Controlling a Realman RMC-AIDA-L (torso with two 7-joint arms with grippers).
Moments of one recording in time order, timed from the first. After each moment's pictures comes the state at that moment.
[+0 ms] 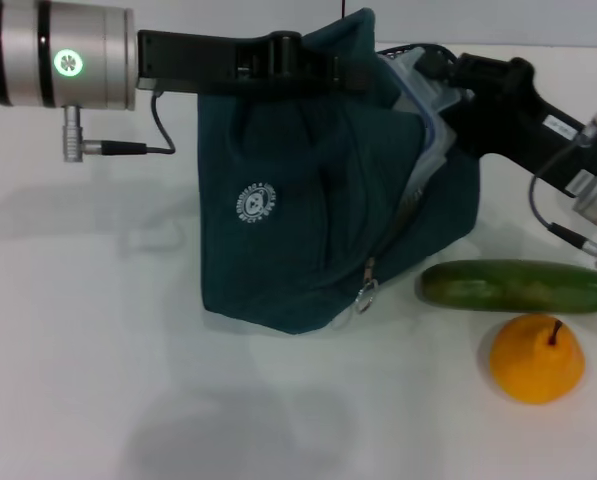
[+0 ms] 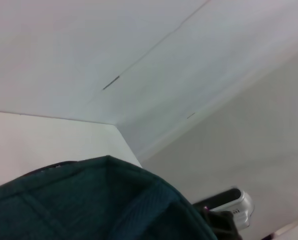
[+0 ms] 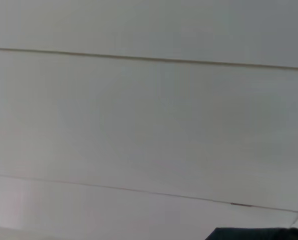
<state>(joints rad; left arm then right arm) -0.65 -2.07 0.94 0.97 1.78 1.60 -2.47 0.75 2.02 -0.13 0.09 -1.92 -1.48 1.96</state>
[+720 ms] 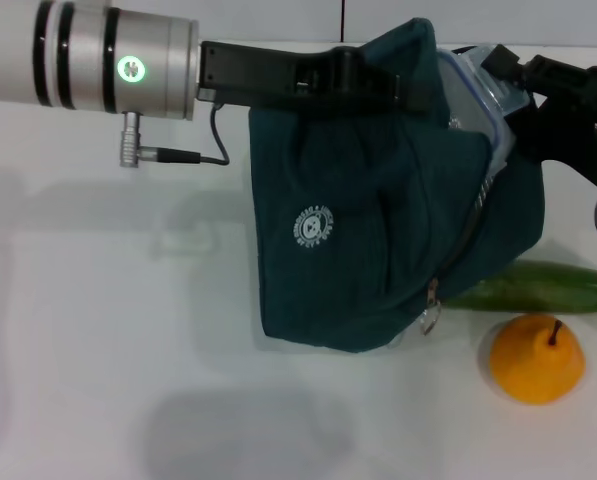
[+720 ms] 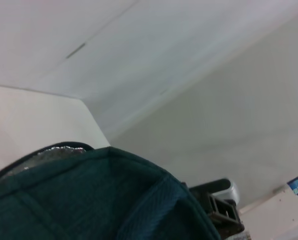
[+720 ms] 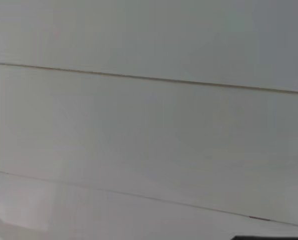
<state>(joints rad) -0.75 -2.08 0.95 0.80 1.76 1.61 -2.41 0.67 2.02 -0.13 0.00 -1.90 -1.62 1.96</state>
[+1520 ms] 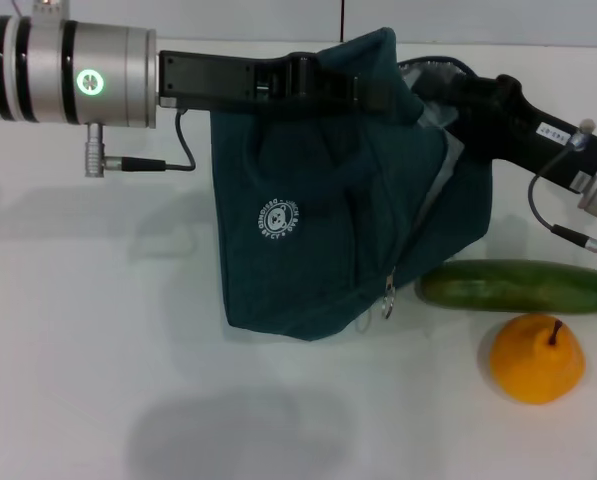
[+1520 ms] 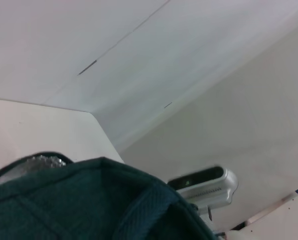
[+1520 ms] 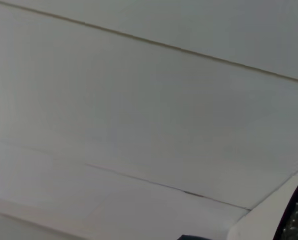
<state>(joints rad) -0.70 -2.05 0.94 0.78 1.73 1.62 -2.35 0.78 2.02 -0.23 -0.02 -1.92 -1.41 1.91</state>
